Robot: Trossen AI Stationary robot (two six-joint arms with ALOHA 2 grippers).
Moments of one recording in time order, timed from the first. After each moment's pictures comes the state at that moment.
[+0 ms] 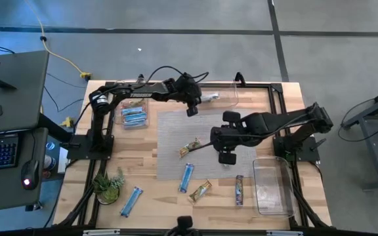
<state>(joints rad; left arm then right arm) 0.47 1.97 1.40 -0.16 0.09 0.29 0.24 1.63 1.72 -1.31 0.32 0.29</state>
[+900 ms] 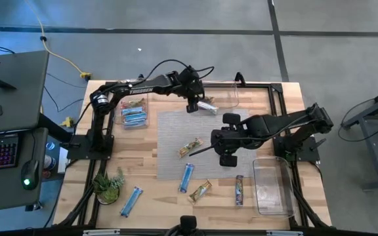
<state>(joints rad) 0.47 1.98 1.60 -0.43 0.09 0.39 0.26 1.63 1.72 -1.30 0.33 0.29</state>
